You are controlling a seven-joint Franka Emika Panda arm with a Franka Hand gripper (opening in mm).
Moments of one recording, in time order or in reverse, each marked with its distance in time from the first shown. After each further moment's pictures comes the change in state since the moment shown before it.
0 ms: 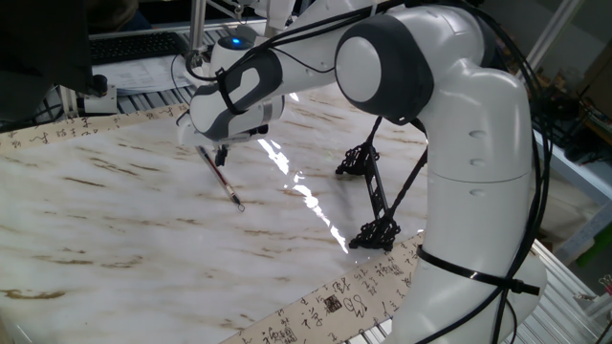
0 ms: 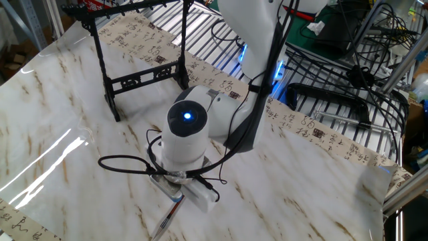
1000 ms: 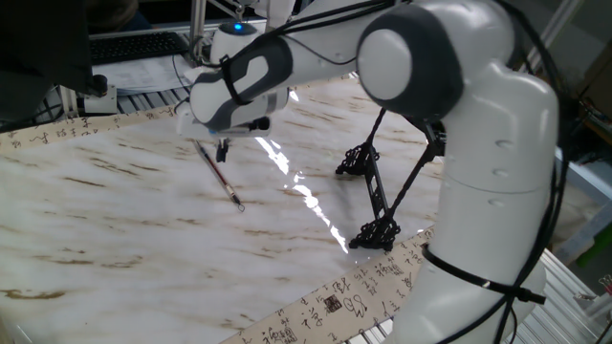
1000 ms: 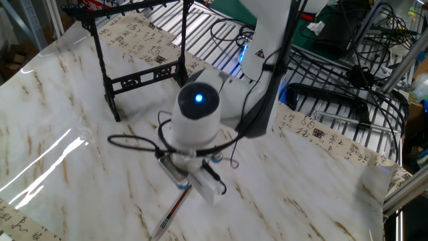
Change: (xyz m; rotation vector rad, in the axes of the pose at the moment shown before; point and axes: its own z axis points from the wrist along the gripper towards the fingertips) arm 0.012 0.005 -0.024 0.002 0.014 0.099
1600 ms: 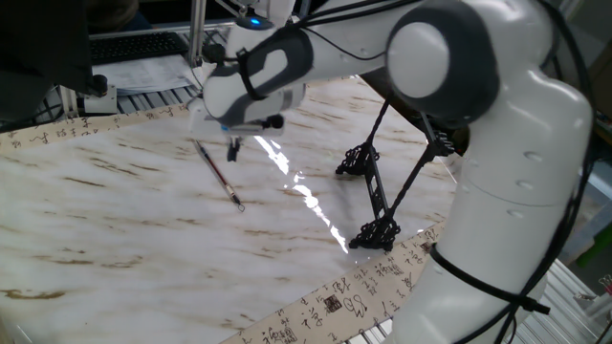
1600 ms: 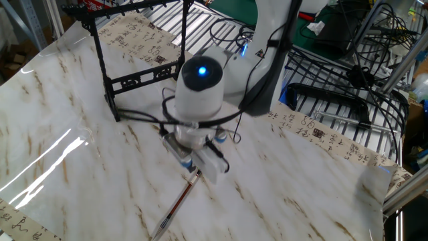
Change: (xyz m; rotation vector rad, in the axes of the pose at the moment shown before) arm 0.032 -0.017 -0.041 -0.011 0.016 0.072
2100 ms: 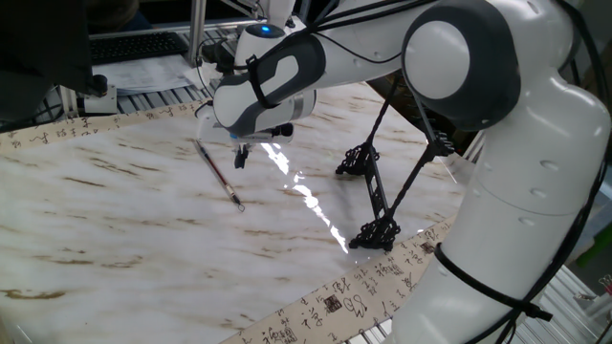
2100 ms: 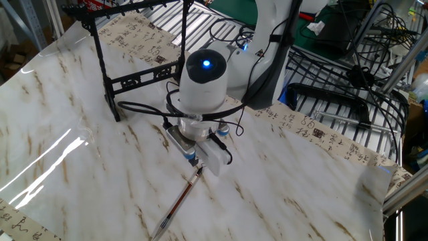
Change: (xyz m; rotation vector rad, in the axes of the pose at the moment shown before) arm 0.023 -0.015 -0.001 -0.003 -0.008 0.000
